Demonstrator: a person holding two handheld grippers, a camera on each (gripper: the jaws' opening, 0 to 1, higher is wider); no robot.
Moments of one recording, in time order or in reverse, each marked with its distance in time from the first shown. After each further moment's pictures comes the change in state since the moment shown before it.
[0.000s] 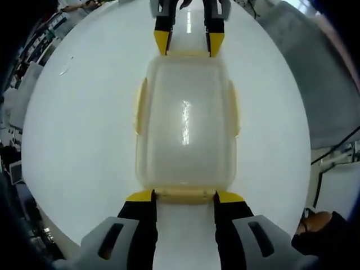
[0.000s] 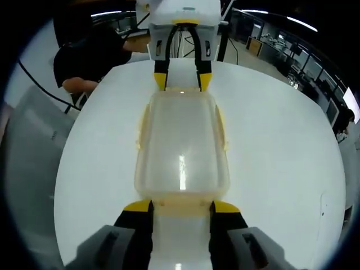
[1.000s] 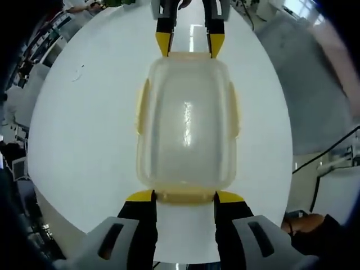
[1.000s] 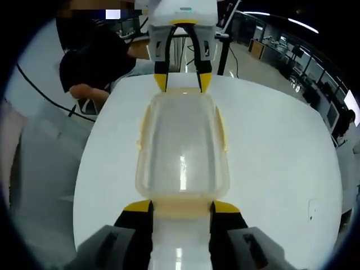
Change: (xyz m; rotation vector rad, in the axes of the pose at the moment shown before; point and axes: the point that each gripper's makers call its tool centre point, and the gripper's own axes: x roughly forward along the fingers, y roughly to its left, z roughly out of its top) left arm -0.057 0.001 0.008 -0.024 -0.004 0.008; right arm -0.054 0.003 0.025 -0.014 -0.020 0.026
